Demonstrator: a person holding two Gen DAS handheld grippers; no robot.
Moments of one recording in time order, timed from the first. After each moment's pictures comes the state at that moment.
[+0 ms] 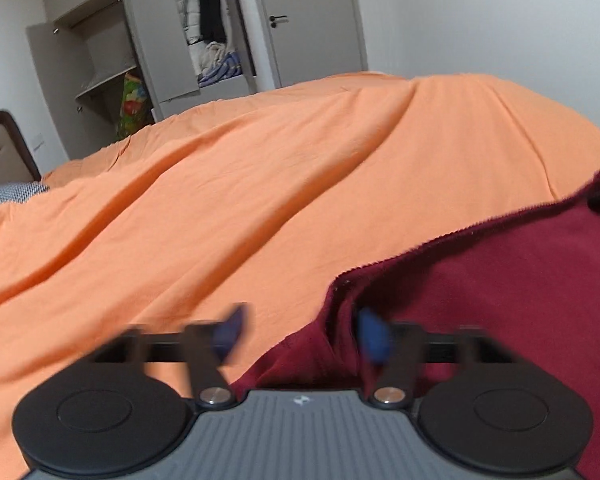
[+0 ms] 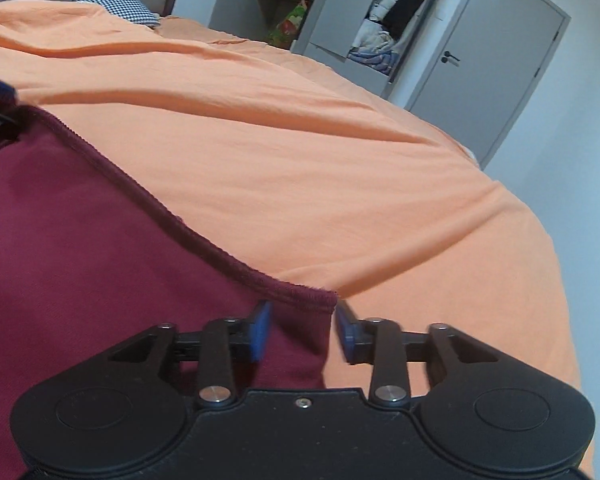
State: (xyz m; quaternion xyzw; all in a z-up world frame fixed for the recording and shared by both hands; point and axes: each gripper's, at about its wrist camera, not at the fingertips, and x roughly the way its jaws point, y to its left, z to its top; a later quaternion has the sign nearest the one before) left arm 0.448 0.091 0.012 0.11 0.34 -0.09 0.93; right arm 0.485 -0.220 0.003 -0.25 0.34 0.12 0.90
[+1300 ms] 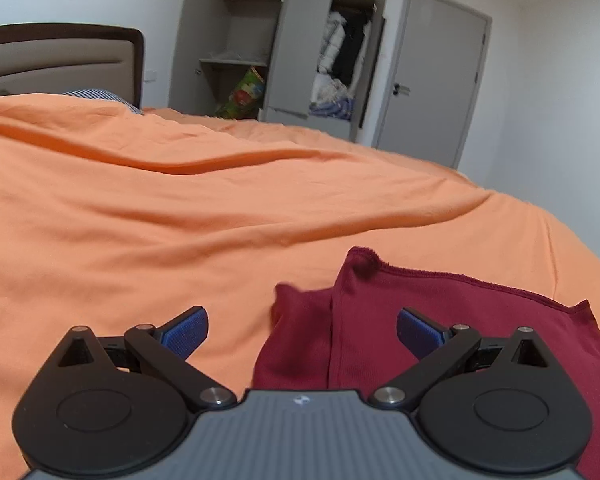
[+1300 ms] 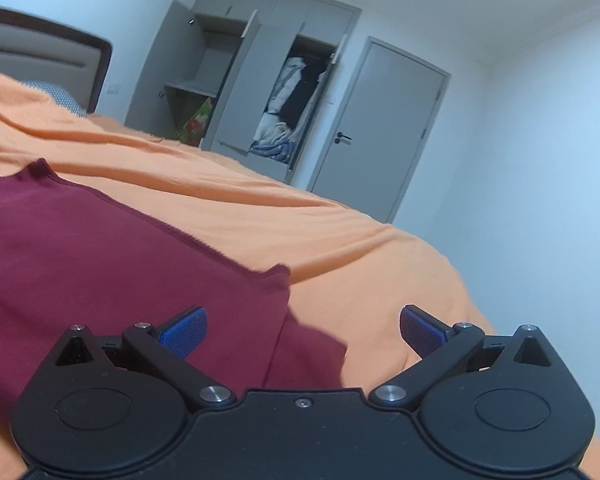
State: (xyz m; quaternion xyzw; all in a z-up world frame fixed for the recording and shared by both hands) left arm 0.286 0.148 0.018 -0.10 0.25 0.04 0.96; right arm 0.313 -0.247 -0.005 -0.19 0.17 0.00 0.97
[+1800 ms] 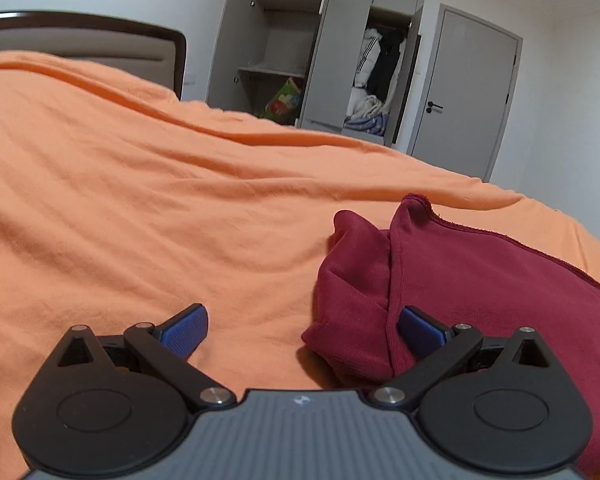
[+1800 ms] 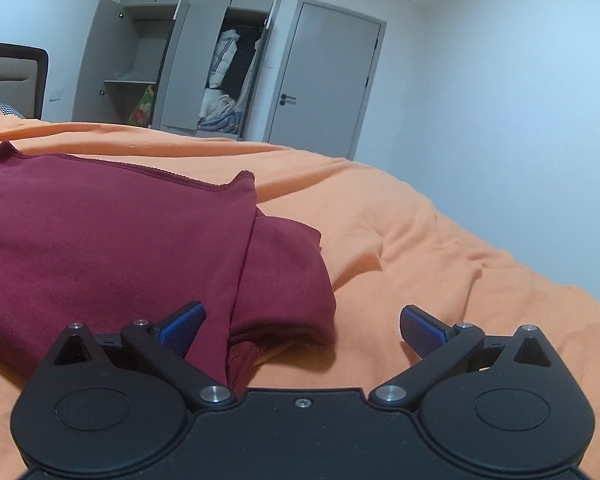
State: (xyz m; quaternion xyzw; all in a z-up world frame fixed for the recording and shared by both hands) left arm 0.263 0.153 -0.042 -0.12 0.24 0.08 0.96; right arm 0.290 -0.255 -0.067 -0.12 0.20 -0.08 0.97
